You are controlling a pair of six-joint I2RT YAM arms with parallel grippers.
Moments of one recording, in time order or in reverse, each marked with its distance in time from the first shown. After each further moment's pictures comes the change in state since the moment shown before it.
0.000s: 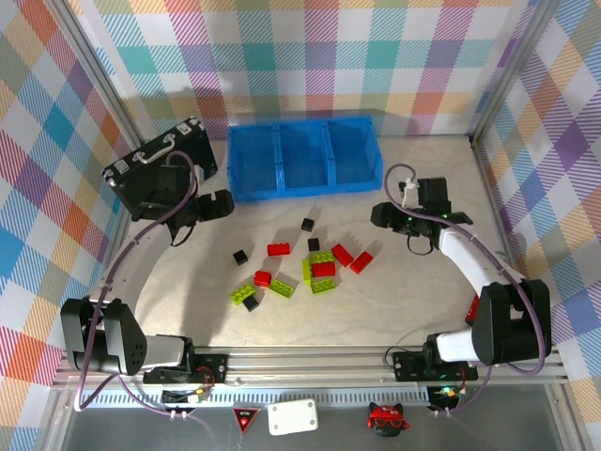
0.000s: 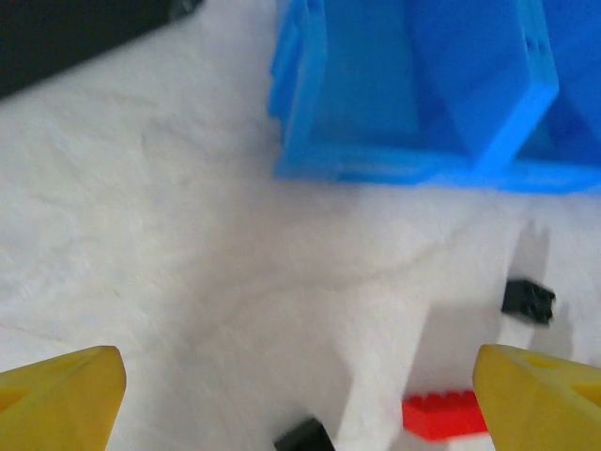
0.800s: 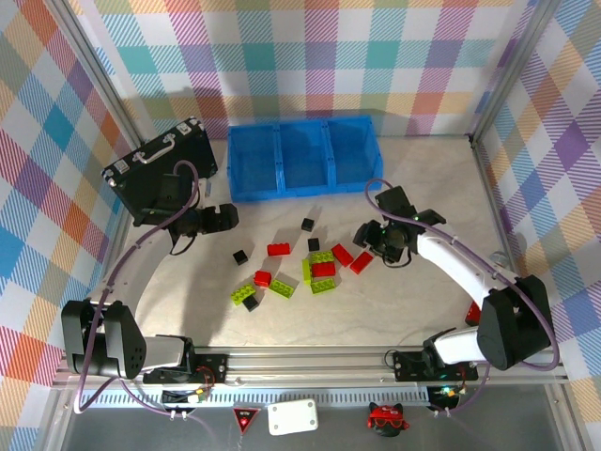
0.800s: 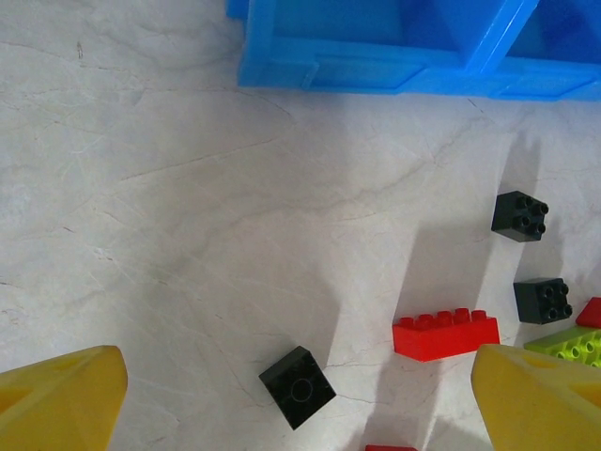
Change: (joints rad) left arm 0.000 -0.019 -0.066 -0.034 0.080 0.052; right arm 0.291 -0.006 0.059 -0.351 0.291 0.547
